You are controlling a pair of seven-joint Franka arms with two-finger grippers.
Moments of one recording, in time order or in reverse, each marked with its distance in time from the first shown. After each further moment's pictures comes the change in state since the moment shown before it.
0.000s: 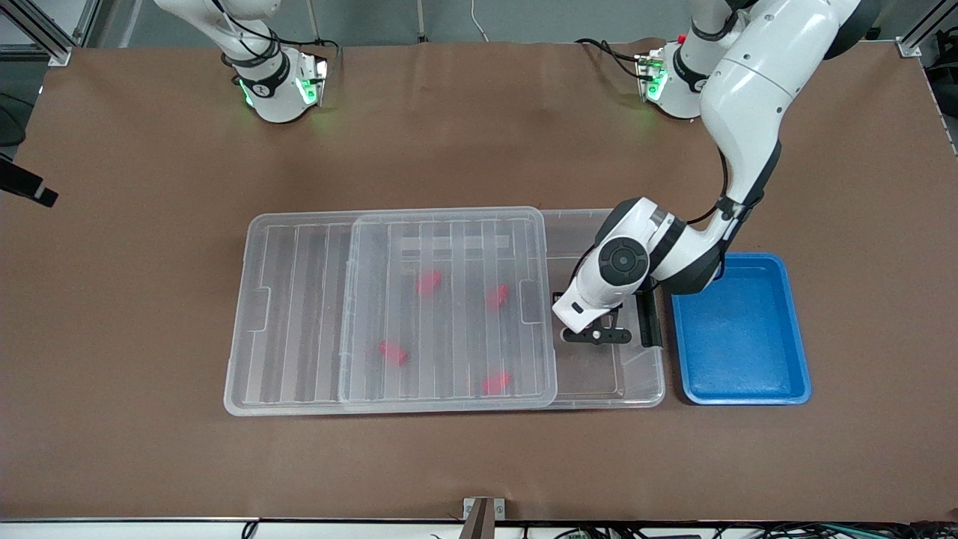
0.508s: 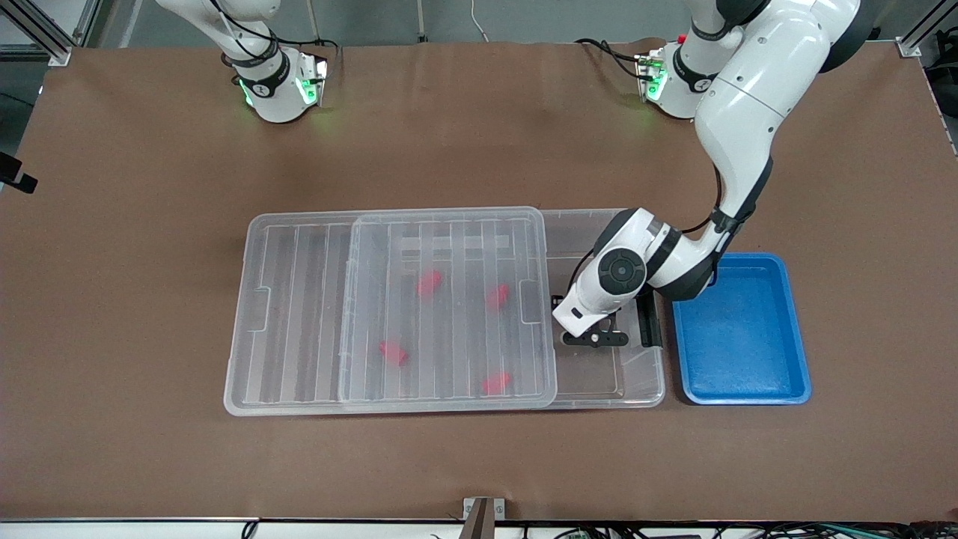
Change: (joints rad) left arm 0.009 0.034 0.004 0.003 0.002 0.022 -0.018; right arm -0.039 -0.013 0.006 -0.038 -0.018 0.031 -0.136
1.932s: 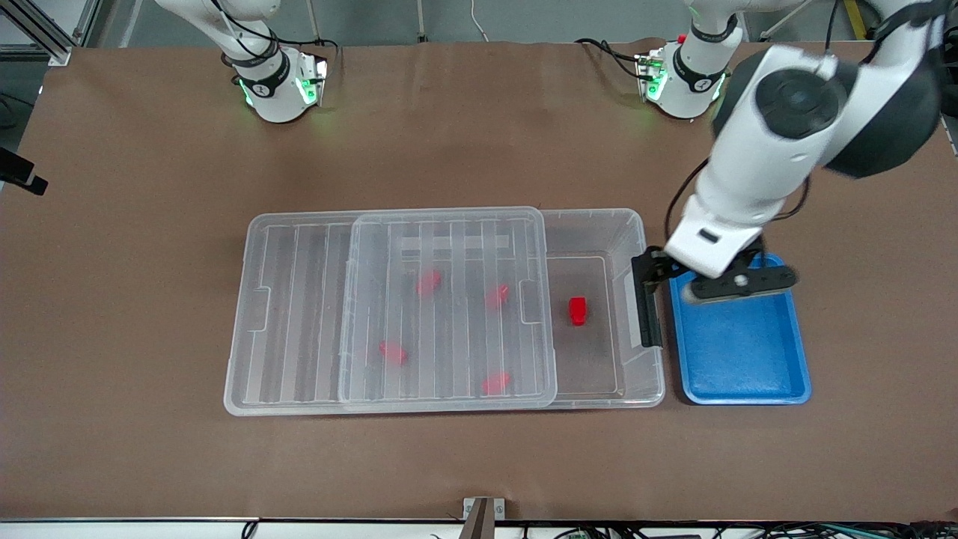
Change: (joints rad) left arm 0.154 -0.529 -0.039 0.153 -0.055 -0.448 0.071; right arm 0.019 -0.006 0.015 -0.002 -0.009 0.007 0.041
